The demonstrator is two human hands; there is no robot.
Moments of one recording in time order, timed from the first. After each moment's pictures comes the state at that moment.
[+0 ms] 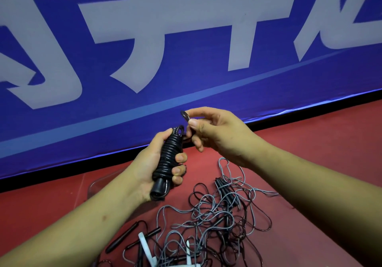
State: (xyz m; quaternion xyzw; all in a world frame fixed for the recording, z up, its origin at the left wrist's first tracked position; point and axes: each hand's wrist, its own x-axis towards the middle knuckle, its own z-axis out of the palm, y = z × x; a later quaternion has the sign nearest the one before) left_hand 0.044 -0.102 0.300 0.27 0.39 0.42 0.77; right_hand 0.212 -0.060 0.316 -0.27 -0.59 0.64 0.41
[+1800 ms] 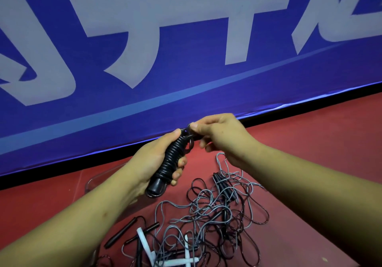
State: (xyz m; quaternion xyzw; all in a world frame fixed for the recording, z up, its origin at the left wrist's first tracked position) left_hand 0.046 -0.098 0.287 0.39 0.49 0.38 0.67; right_hand 0.213 -0.055 0.303 -0.47 -0.55 0.57 0.39
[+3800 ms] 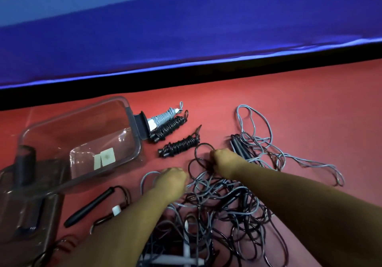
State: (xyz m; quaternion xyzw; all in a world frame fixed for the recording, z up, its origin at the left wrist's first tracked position) left_hand 0.006 -0.012 -0.121 0.72 0.61 -0.12 0.29; right_hand 0.186 0.056 -0.082 -0.54 -0.76 0.32 -0.17
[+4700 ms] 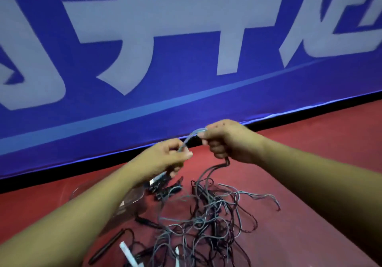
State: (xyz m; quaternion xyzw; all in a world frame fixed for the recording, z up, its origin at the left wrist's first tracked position) left_hand 0.044 -0.059 0.262 0.63 0.47 0.29 0.55; right_hand 0.256 -0.026 0.296 -0.39 -0.57 0.67 0.27
